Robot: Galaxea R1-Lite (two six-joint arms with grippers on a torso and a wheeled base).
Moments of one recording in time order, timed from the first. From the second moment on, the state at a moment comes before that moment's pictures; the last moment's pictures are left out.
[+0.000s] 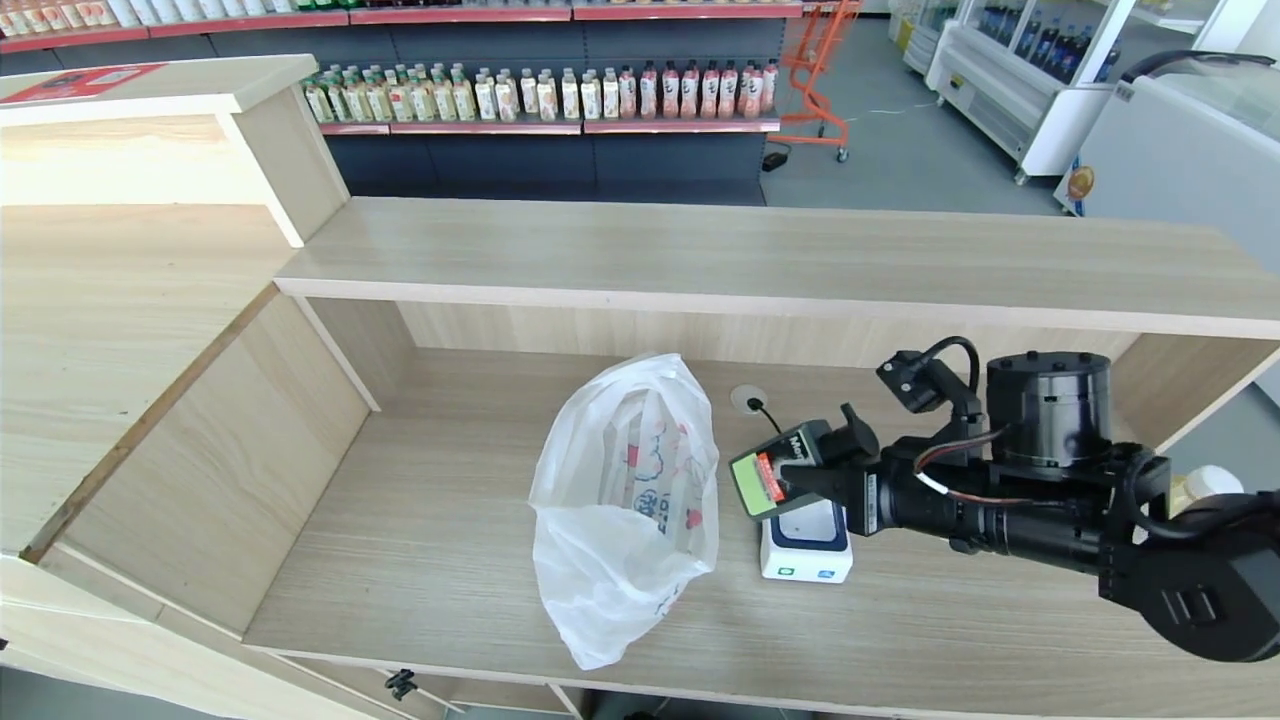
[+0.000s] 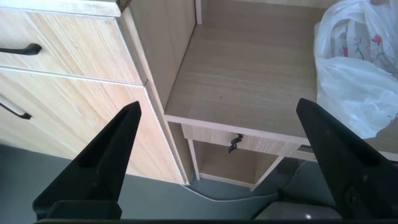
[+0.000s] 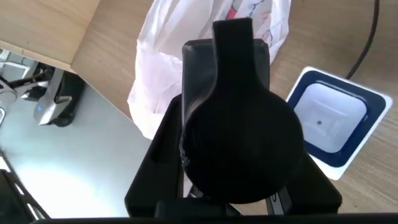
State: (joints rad) left arm 0.00 0.00 0.00 0.05 0.13 0.01; right arm 0.45 1.76 -0.67 -0.71 0.28 0.17
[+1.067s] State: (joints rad) left arm 0.00 0.00 0.00 0.05 0.13 0.01; right arm 0.52 2.21 -0.92 -0.88 0.28 -0.30
